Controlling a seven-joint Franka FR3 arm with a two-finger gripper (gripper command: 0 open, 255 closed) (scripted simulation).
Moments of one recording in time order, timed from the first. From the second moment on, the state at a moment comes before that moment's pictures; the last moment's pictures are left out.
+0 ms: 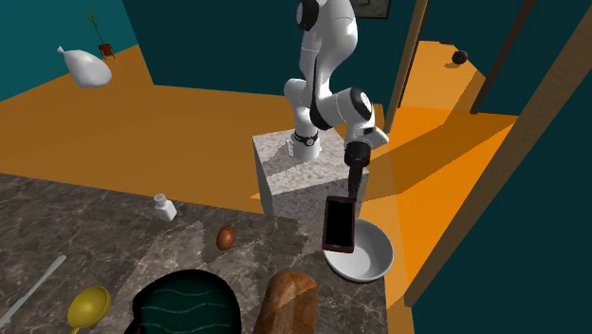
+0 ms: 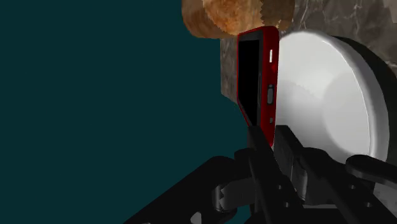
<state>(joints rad) -1.06 -0.18 0.97 -2.36 -2.23 2.67 1.01</state>
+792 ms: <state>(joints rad) -1.01 0.15 1.08 -2.28 -2.18 2.36 0.83</state>
